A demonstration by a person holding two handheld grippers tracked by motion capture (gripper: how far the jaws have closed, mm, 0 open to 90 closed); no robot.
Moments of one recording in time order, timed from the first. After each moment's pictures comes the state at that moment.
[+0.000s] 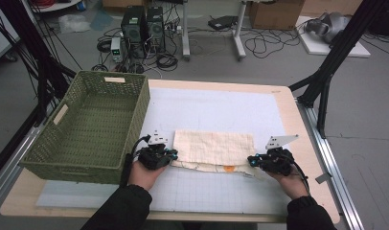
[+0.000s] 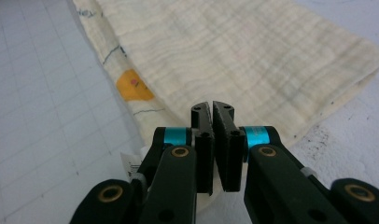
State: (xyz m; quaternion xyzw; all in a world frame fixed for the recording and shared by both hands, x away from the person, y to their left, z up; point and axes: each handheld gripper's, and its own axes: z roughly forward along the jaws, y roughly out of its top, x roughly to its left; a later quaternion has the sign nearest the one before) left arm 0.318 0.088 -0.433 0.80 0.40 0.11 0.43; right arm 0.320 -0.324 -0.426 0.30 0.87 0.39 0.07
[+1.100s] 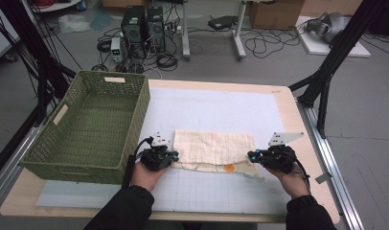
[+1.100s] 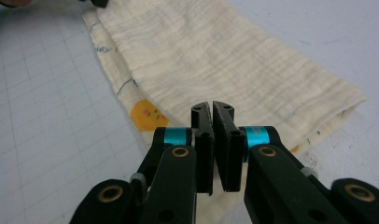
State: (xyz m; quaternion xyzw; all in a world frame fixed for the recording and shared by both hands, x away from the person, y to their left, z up) left arm 0.317 0.086 -0.437 0.80 0.40 0.11 0.43; right arm 0.316 -0.322 -0.409 0.30 0.85 0.42 0.09
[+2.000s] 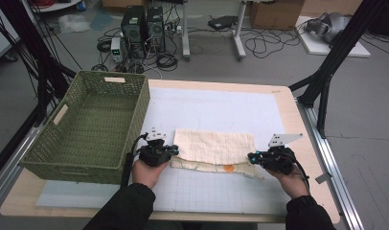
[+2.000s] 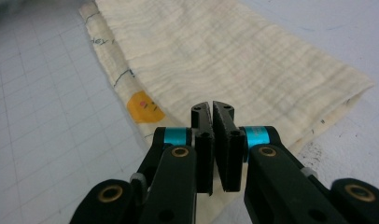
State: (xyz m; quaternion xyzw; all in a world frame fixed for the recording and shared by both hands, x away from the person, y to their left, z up) left arm 0.319 0.087 -0.428 0.77 0.44 0.11 0.46; right arm 0.315 -0.324 -0.415 0.31 0.85 0.42 0.08
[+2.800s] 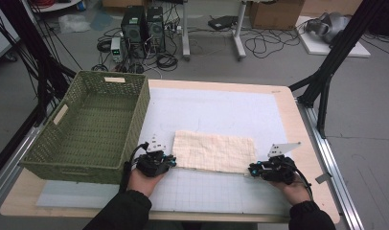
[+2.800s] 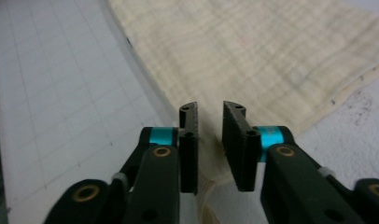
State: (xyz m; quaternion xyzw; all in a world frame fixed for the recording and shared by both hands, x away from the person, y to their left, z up) left arm 0.299 0.091 -0.439 0.80 0.41 0.12 0.42; right arm 0.299 -0.329 -0.432 0.30 0.86 0.40 0.05
